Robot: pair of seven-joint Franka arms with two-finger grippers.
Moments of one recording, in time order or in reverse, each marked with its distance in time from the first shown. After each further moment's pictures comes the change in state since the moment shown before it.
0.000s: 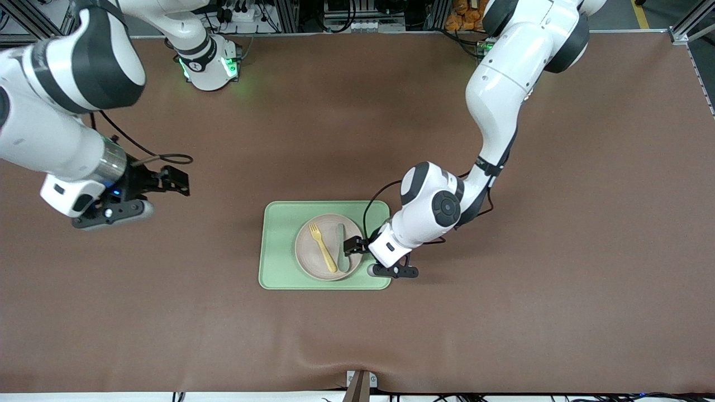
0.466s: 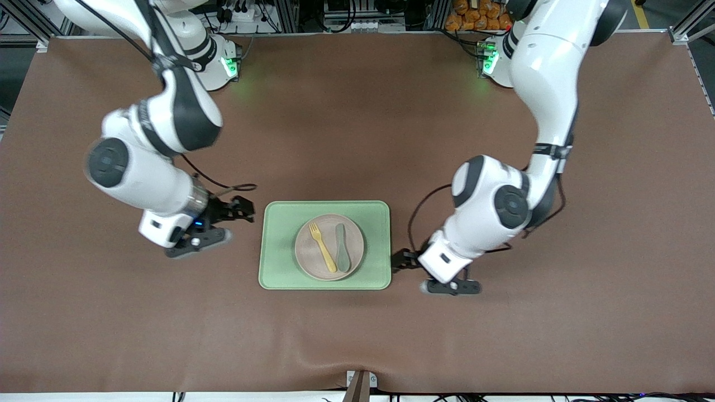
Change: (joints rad) left arm 0.111 -0.158 0.085 -0.002 0.127 -0.218 0.002; right arm 0.149 0.190 0.001 -0.005 0.055 0.263 0.003
